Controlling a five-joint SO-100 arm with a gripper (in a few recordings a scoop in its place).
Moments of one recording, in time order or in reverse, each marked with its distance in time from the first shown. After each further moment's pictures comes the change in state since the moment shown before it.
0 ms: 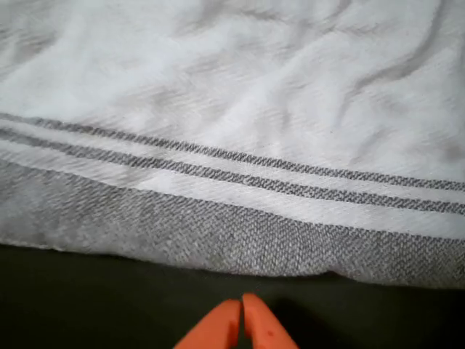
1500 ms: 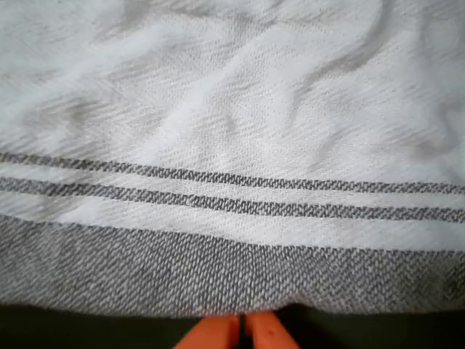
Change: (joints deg) arm 9.7 16.7 14.1 0.0 -5.4
